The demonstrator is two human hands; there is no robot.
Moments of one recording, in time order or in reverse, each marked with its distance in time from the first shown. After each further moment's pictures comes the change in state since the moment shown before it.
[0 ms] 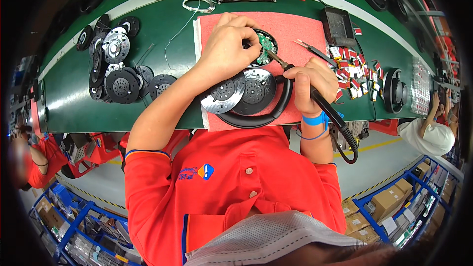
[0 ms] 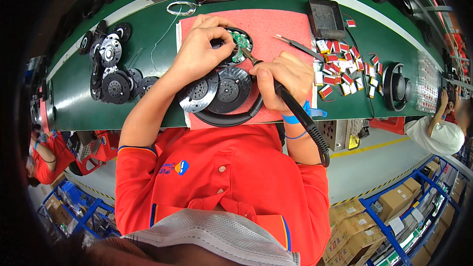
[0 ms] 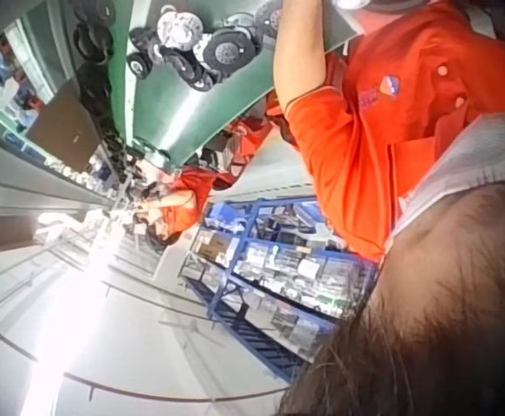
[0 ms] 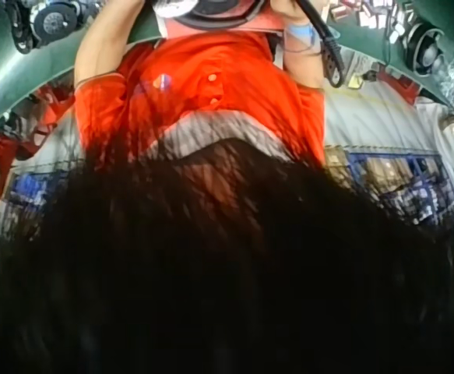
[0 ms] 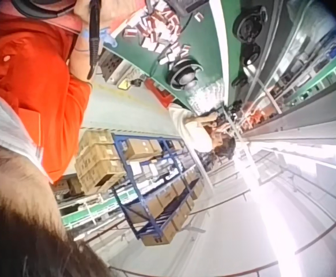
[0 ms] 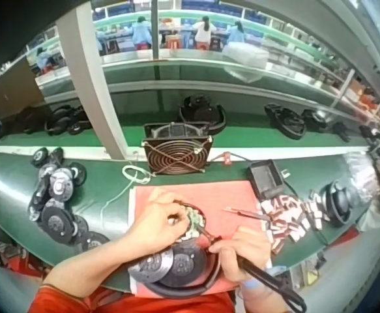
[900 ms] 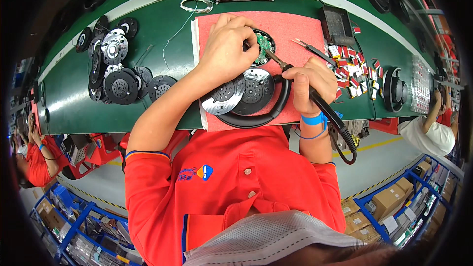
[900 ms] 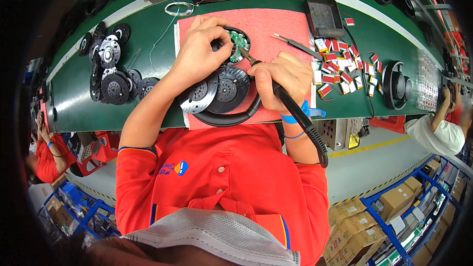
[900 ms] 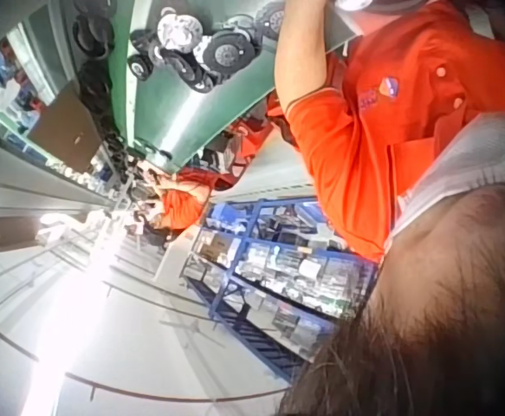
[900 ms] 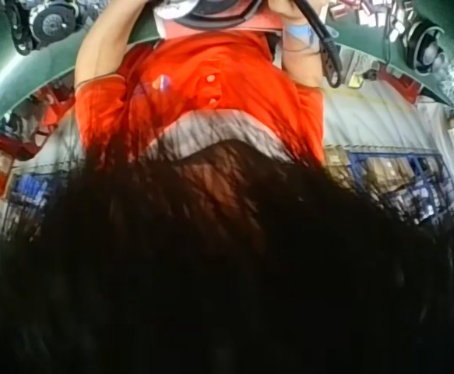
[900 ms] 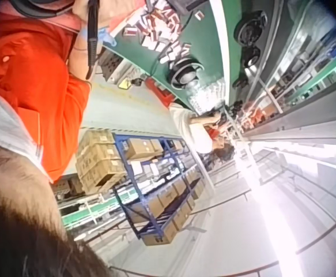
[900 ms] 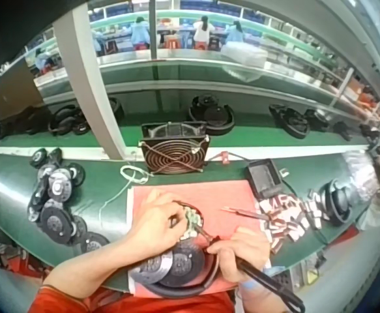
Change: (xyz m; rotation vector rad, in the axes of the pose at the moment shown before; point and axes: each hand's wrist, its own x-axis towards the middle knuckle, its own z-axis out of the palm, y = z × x) left_hand -0.001 0.005 0.003 0.074 0.028 0.010; right_hand -0.001 -0.001 -0.002 0.000 0.004 0.011
